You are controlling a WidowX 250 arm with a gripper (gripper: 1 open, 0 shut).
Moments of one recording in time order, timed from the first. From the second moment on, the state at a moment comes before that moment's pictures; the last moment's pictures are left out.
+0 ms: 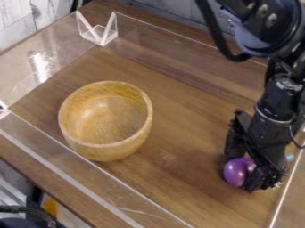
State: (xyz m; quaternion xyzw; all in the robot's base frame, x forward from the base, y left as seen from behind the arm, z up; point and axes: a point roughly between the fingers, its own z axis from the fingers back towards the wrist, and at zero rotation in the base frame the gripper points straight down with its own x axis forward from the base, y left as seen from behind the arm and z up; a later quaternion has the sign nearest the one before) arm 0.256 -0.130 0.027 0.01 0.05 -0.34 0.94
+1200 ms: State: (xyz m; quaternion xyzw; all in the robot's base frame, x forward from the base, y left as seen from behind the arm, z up) arm 0.251 -0.127 0.028 0.02 0.07 -0.34 0.94
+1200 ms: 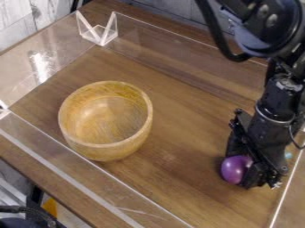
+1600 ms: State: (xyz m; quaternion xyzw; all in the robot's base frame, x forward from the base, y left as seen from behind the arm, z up) arm 0.250 -0.125 0.038 0.02 0.07 -0.34 0.94
